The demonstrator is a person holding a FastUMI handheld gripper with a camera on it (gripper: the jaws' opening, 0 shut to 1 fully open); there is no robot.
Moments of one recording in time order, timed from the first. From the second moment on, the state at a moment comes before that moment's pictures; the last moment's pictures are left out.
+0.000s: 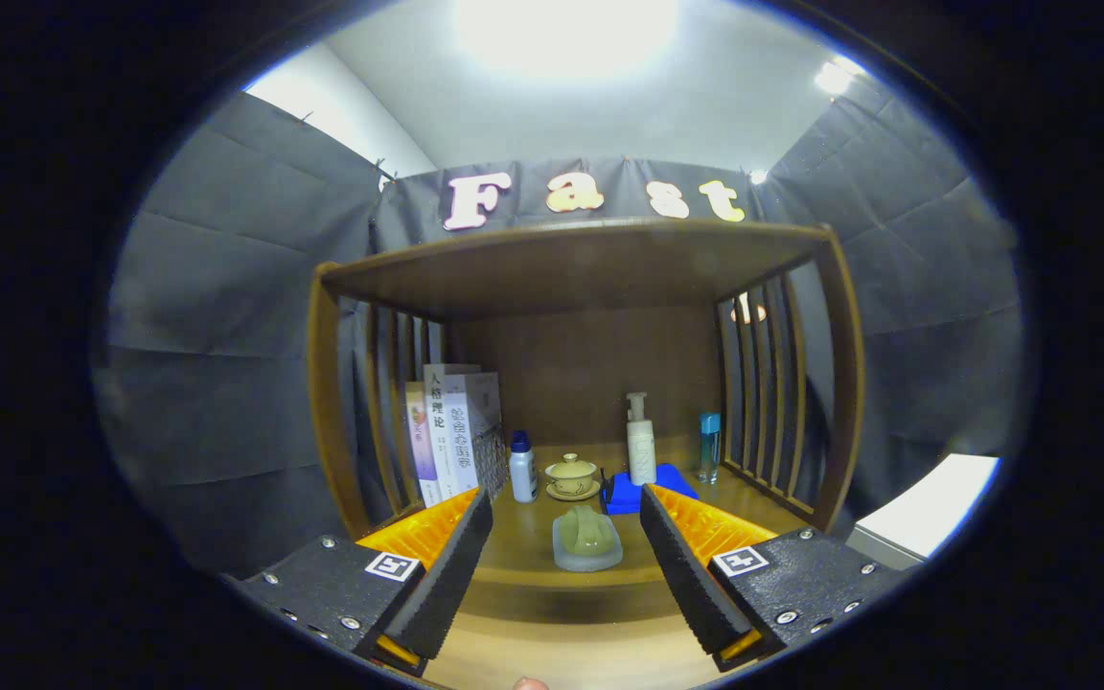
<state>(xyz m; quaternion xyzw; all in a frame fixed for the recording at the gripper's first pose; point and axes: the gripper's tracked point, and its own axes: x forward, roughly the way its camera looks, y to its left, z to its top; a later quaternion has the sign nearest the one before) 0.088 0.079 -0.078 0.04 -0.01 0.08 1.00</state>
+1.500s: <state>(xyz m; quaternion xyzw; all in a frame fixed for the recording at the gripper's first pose) -0.048 0.055 -0.307 0.00 0.16 0.04 0.99</state>
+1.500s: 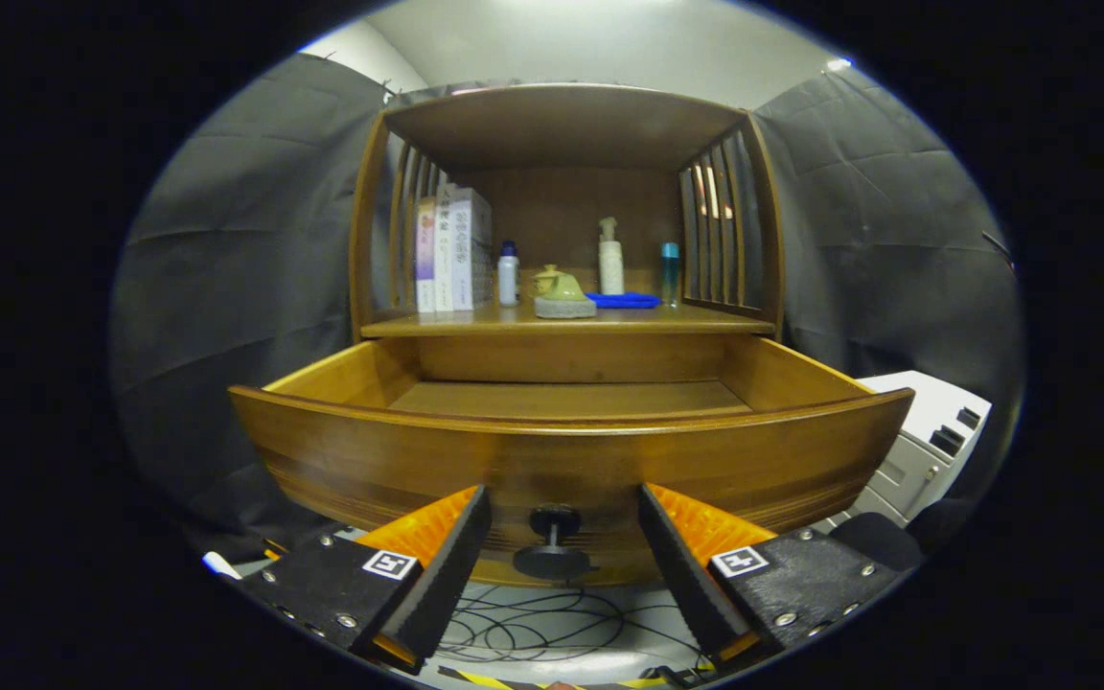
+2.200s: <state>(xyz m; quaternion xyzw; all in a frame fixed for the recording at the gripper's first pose) -0.020 0.044 -0.306 -0.01 0.16 0.05 0.99</state>
